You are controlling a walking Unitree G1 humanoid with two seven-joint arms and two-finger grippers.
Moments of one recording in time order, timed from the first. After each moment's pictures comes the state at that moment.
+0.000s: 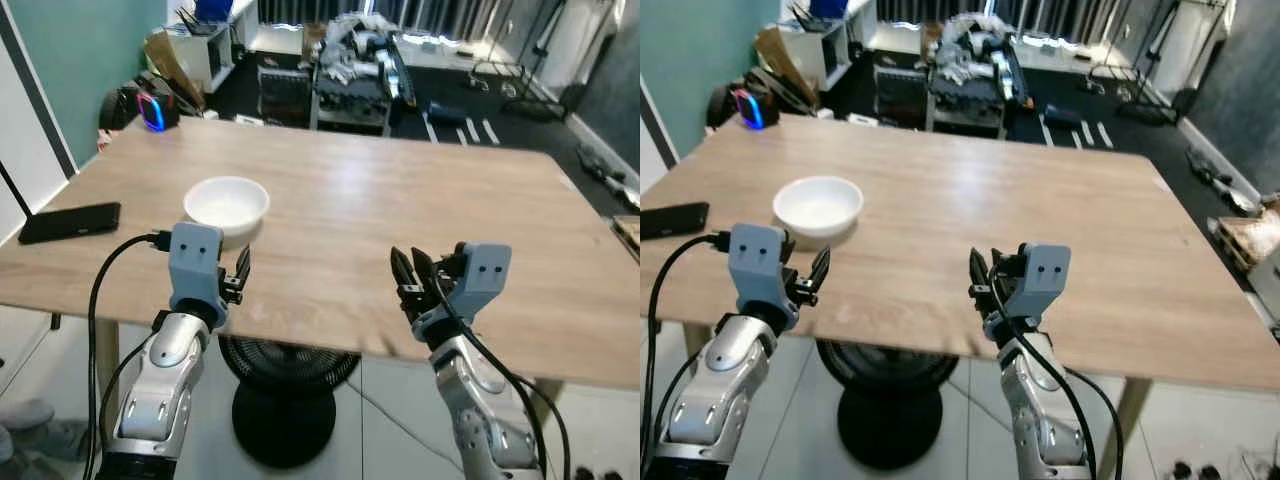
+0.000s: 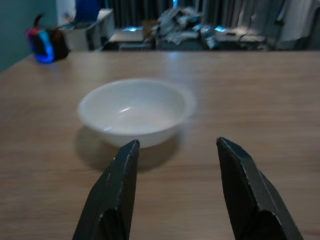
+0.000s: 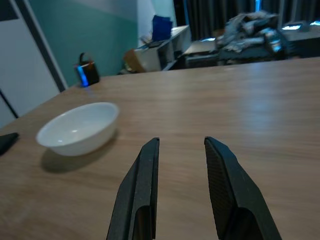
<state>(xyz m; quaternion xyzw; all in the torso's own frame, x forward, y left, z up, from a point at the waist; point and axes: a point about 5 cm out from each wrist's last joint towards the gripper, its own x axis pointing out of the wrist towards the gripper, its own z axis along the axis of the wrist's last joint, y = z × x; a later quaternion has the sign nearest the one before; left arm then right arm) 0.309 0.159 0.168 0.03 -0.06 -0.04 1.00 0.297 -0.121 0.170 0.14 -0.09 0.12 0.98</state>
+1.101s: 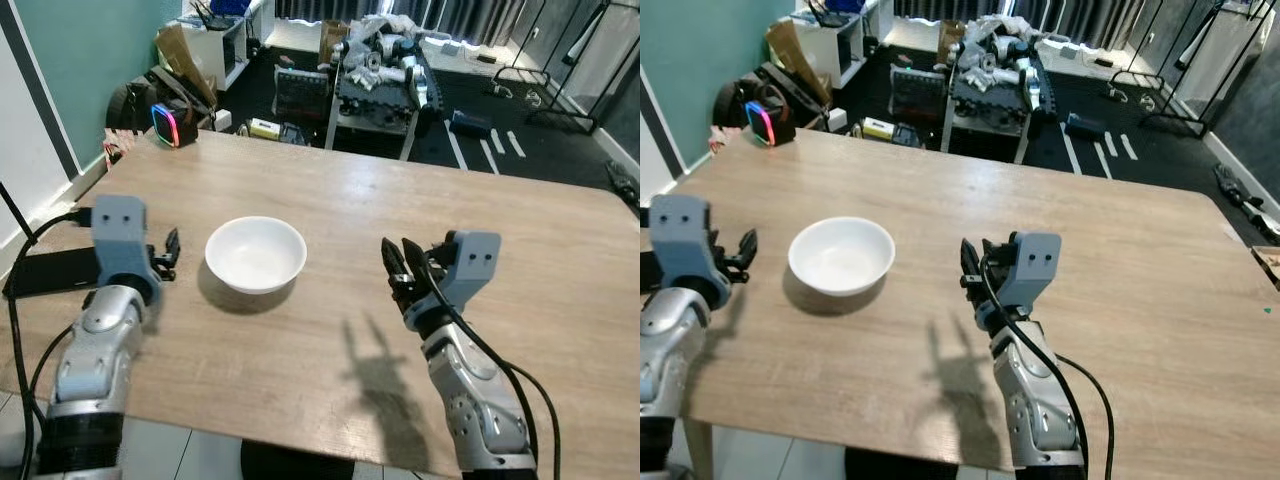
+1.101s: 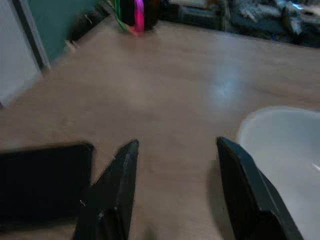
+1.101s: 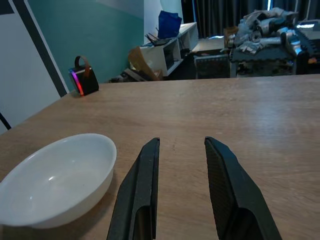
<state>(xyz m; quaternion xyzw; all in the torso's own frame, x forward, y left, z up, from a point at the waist) 0.330 0.230 0.181 -0.03 0.03 0.04 1.00 0.305 -0.127 0.175 0.13 -0.09 0.11 0.98</state>
